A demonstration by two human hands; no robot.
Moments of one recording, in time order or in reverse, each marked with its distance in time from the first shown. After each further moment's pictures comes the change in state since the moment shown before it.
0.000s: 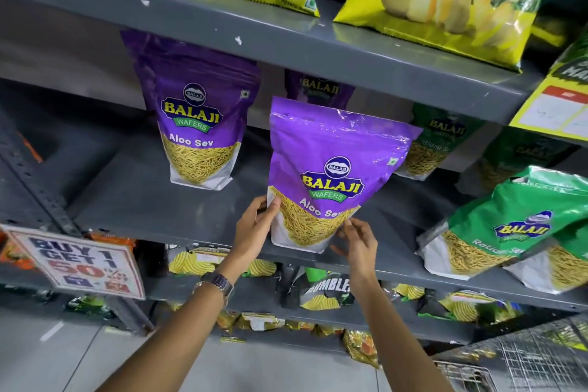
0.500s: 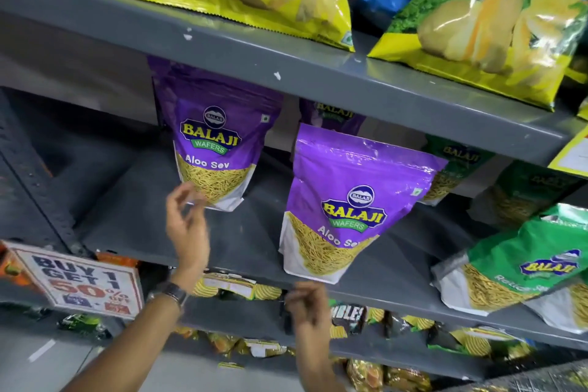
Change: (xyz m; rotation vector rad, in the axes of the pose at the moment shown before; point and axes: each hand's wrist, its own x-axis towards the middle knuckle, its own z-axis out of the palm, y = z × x) left_hand 0.026 0.019 -0.092 -0.177 0.589 0.434; right_hand -0.098 0.037 0.062 -0.027 -0.128 -0.083
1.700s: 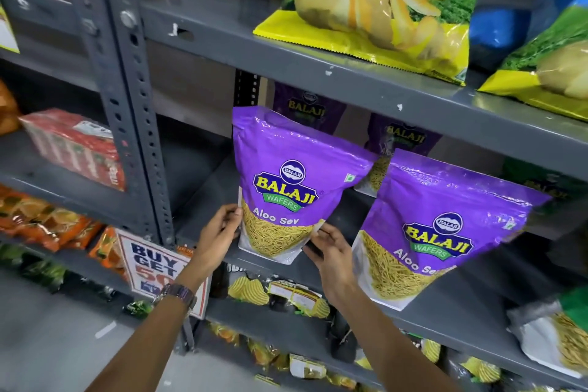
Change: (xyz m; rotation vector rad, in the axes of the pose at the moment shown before) left_hand 0.048 0.000 -0.103 0.301 -0.390 -0.273; right_hand 0.063 -0.044 0.109 0.257 -0.314 0.207
